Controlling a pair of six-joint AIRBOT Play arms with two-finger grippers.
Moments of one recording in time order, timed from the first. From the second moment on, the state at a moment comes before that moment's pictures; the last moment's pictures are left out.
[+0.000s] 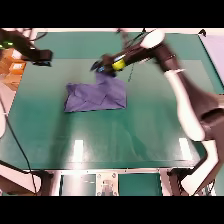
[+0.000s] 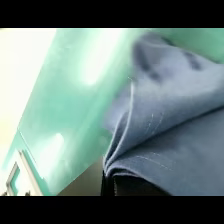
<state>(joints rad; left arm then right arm) 0.07 -1.72 2.05 1.36 -1.54 -1.41 0.45 -1.90 2.00 -0.70 1.17 1.44</state>
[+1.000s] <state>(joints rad) 0.21 -1.69 1.95 1.37 -1.51 -1.35 0.09 -1.97 1.85 -0.85 1.40 1.47</state>
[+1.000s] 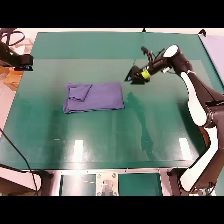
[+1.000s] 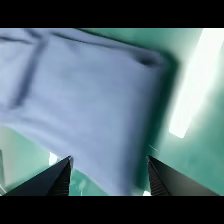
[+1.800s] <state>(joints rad) 0.21 -1.69 1.95 1.29 -1.52 -1.36 0.23 -2.00 1.94 -0.65 1.25 1.44</state>
